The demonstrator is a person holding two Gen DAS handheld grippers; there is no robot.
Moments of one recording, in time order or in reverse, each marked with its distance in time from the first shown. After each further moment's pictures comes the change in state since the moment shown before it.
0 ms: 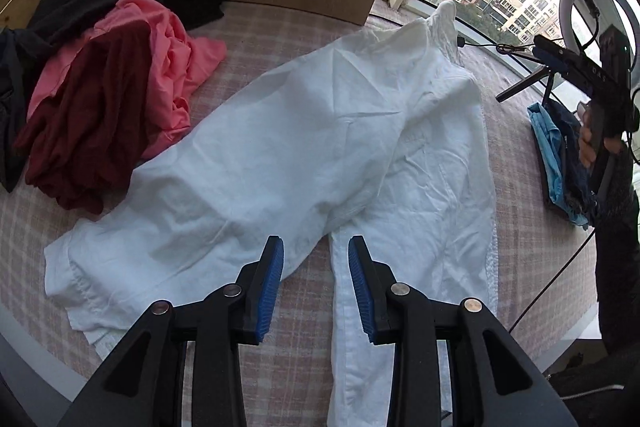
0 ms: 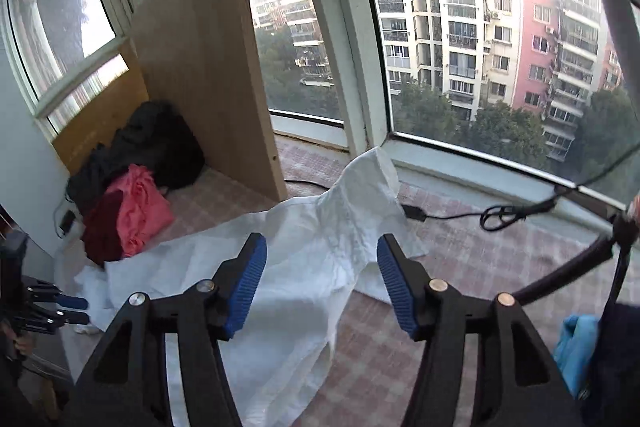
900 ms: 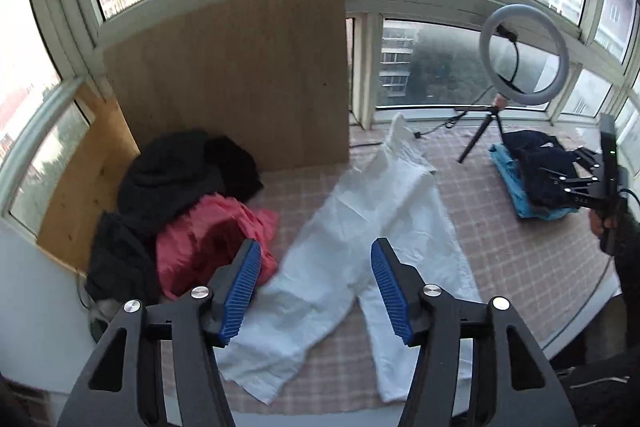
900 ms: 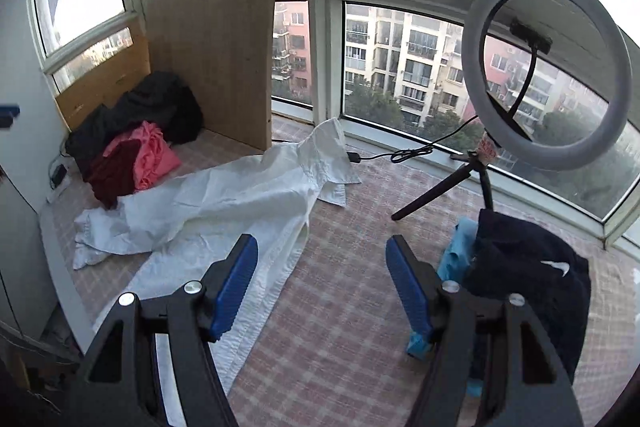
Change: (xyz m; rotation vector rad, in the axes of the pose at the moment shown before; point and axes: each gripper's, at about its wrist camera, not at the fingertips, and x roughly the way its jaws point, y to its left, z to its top) left arm -0.224 -0.063 0.070 0.330 -0.295 0.200; right arm -0.160 0.077 -0.061 -0.167 0.030 -0.342
